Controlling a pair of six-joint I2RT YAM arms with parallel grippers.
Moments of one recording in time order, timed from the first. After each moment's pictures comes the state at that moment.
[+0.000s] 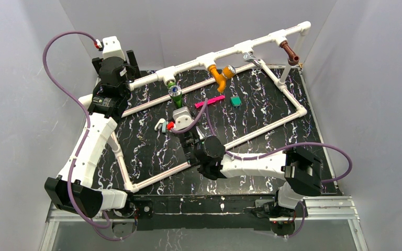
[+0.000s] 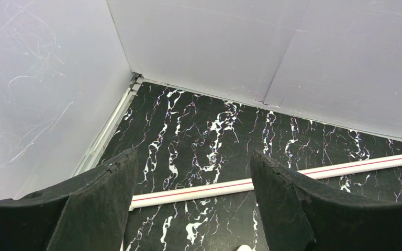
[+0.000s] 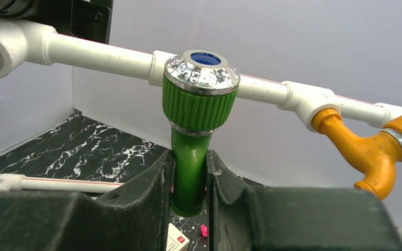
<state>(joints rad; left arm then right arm) -0.26 1.31 1.41 -0.29 -0.54 -0.09 1.36 1.63 1.11 1.13 0.87 -0.74</state>
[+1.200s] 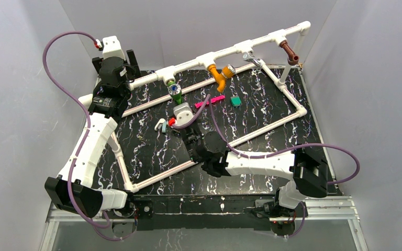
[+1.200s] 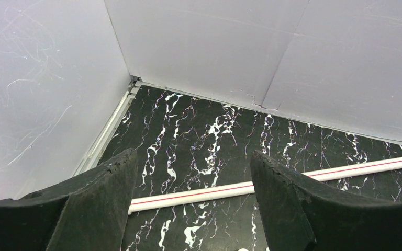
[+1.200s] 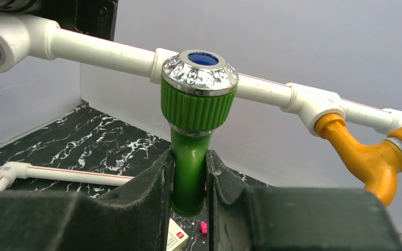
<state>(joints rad) -0.26 1.31 1.40 -0.27 -0.53 -0.09 1.33 1.57 1.11 0.97 0.83 -0.67</state>
